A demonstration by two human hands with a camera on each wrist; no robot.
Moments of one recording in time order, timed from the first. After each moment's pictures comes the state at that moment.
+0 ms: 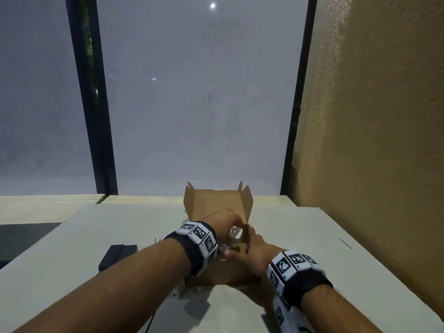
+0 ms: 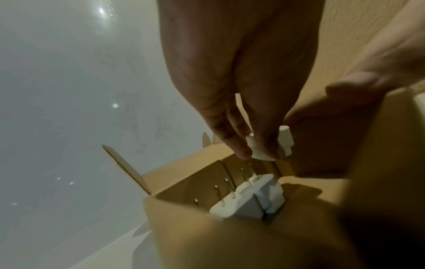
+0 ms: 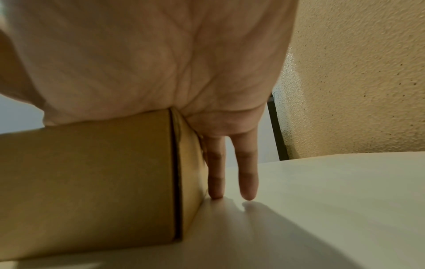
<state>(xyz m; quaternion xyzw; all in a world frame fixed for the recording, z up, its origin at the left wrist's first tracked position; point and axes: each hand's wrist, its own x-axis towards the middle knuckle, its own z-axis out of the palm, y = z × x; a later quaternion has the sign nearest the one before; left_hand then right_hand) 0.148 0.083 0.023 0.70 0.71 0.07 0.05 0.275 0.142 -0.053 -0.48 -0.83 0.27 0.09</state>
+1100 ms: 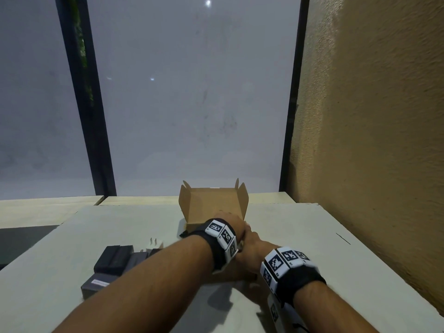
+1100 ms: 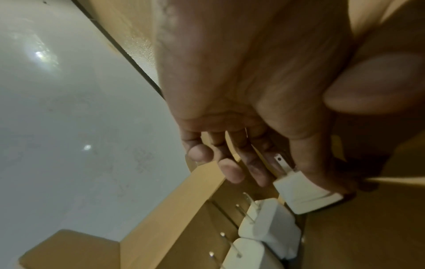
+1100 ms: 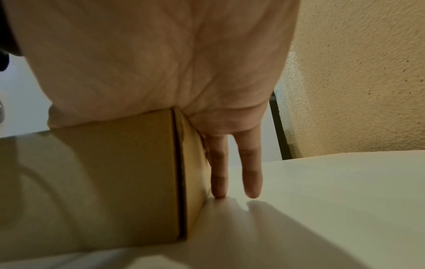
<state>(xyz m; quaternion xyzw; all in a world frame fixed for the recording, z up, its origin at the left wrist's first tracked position) 0.188 0.108 0.023 0.68 0.70 -0.21 -0.07 0.278 0.133 -0.044 -0.48 -0.85 0.22 0.07</state>
